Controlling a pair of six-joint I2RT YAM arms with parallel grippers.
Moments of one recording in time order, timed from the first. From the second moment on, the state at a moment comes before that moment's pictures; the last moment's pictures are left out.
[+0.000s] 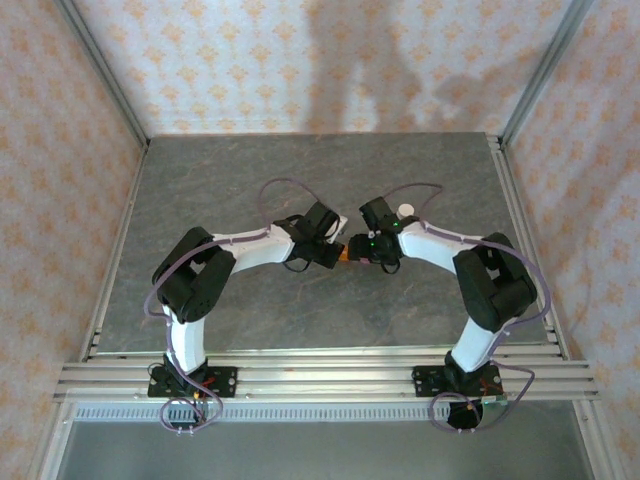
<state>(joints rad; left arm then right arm) -0.68 1.91 1.20 -0.32 0.12 -0.26 0.52 1.73 1.02 -0.47 -0.04 0.56</state>
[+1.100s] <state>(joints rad) -0.68 1.97 1.35 -0.48 0.00 -0.14 0.49 1.82 1.15 -0.53 -0.06 0.56</state>
